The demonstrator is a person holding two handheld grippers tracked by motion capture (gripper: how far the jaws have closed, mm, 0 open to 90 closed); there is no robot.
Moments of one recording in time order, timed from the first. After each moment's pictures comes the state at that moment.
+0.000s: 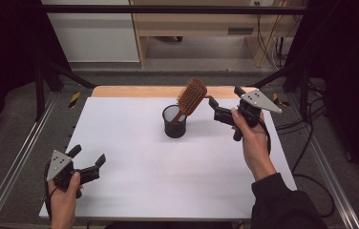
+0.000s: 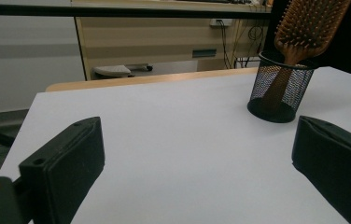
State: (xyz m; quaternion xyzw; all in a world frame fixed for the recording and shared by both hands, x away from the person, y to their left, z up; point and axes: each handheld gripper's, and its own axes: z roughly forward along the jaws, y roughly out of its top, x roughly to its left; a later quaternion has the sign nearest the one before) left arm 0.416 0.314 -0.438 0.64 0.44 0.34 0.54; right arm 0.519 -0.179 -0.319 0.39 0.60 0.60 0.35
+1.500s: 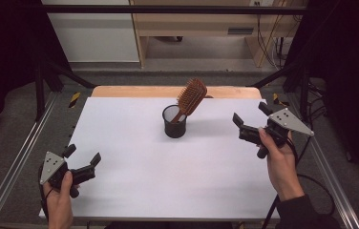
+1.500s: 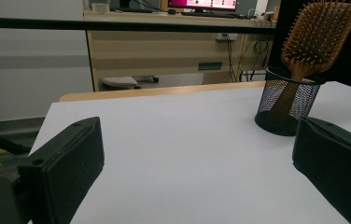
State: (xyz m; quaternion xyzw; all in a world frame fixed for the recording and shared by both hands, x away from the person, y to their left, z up) left arm 0.412 0.323 -0.435 0.62 0.44 0.35 0.55; right arm 0.470 -0.237 -0.334 0.39 0.61 0.59 0.36
